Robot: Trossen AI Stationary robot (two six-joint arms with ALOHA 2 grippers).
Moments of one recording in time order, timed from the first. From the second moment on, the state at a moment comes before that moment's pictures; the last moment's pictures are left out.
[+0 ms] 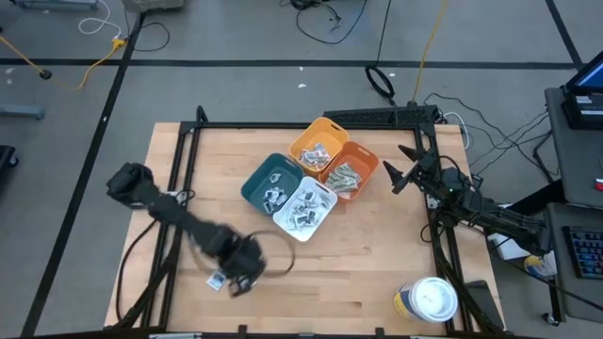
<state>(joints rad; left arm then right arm) -0.55 1.67 1.31 -1.13 0.20 -0.99 -0.42 0.05 0.01 0.08 0.31 0.06</state>
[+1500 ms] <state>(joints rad) 0.03 2.31 2.13 -1.38 0.08 -0.47 -0.42 0.05 0.01 0.08 0.31 0.06</state>
